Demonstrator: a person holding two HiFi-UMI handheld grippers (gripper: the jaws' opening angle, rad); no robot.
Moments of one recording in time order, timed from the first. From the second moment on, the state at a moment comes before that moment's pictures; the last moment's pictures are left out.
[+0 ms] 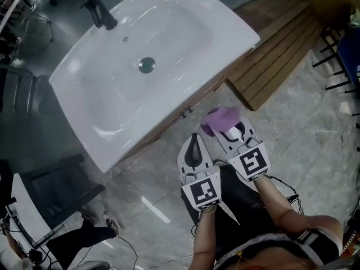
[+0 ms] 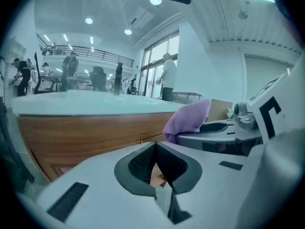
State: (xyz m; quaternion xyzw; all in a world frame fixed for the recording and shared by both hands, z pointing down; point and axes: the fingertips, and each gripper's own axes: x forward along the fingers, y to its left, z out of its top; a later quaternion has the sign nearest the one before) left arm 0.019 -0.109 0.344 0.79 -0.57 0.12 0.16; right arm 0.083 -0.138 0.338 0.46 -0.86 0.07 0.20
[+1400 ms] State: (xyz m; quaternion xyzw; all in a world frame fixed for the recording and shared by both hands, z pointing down) left arm 0.001 -0.087 0.042 0.76 -0.64 0.09 0.12; right arm 0.042 -0.093 0.037 0.38 -0.91 0.05 0.16
